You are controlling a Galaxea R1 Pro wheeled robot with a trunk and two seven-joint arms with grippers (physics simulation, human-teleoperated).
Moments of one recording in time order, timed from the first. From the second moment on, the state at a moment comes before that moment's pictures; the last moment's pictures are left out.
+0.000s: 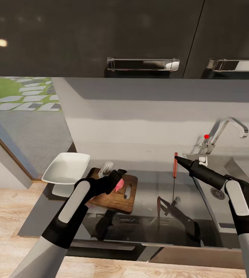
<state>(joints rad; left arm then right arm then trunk) -0.64 -0.08 -0.36 -1.37 1.47 0.47 0.73 -0.65 -0.25 -0.27 -1.21 -0.81 0.95 0.71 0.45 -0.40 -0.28</state>
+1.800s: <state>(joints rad) -0.59 0.20 -0.04 -1.61 1.63 0.79 0.61 -0.65 -0.13 -0.14 -1.20 -0.78 0.87 0.63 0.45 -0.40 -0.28</state>
